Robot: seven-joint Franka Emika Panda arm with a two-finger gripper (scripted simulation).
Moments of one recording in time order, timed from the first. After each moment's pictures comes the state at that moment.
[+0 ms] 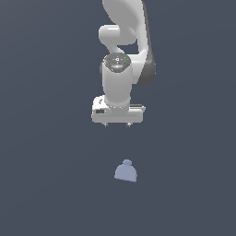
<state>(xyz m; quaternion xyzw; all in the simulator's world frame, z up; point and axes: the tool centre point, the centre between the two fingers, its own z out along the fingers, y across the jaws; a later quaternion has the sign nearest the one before) -0.002 -0.003 0.173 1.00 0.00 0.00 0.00</state>
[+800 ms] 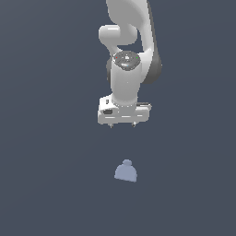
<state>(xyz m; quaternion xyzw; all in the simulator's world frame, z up) 0.001 0.021 0.177 1.00 0.04 0.00 0.00</state>
